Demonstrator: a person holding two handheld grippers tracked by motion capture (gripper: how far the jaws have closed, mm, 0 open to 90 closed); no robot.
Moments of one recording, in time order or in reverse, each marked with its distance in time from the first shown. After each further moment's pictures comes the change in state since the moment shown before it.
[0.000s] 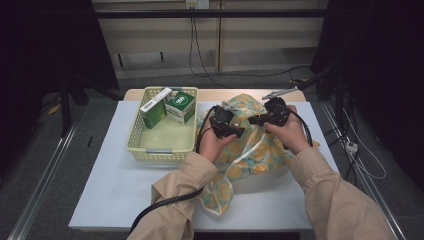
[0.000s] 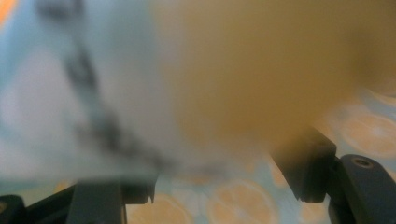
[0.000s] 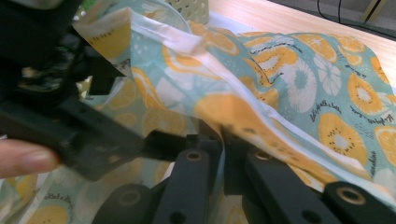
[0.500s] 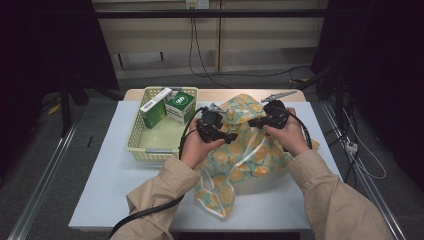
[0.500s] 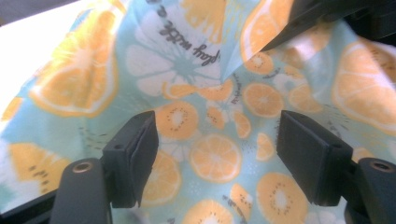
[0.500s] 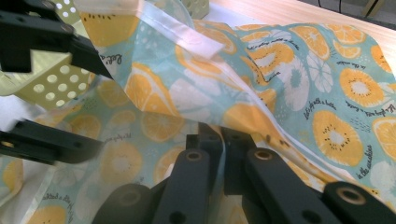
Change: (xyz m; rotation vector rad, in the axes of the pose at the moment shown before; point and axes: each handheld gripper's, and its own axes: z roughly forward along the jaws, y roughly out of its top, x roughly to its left) left arm 0.008 -0.008 -0.056 -0.009 -0.094 -0.005; right arm 0.002 -0.006 0.004 0.014 -0.006 0.000
